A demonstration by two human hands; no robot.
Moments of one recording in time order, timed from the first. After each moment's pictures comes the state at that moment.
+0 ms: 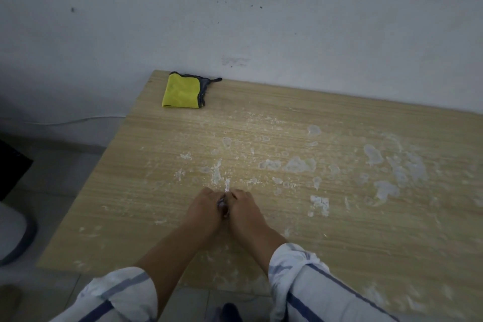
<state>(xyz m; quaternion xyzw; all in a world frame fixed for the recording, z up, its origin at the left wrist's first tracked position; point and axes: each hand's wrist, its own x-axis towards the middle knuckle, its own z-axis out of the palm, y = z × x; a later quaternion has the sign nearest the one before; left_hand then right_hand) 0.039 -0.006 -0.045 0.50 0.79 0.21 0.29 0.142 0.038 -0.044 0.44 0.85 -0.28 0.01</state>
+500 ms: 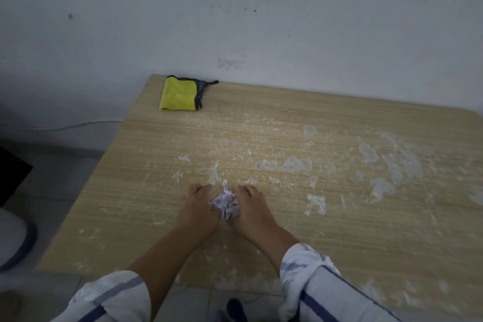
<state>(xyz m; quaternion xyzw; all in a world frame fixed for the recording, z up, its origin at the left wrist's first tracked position) 0.035 -0.014 -0.043 0.44 0.82 0.22 0.30 0.166 0.044 -0.040 0.46 0.83 -0.31 -0.01</state>
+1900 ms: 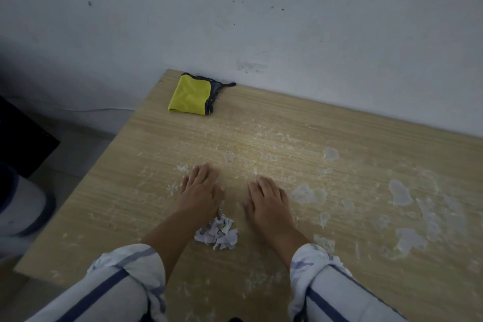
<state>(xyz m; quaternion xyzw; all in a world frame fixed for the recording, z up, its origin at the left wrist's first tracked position) 0.013 0.064 -0.064 0.47 0.85 0.10 0.22 0.177 0.139 -0.065 0.39 0.90 -0.17 0.02</state>
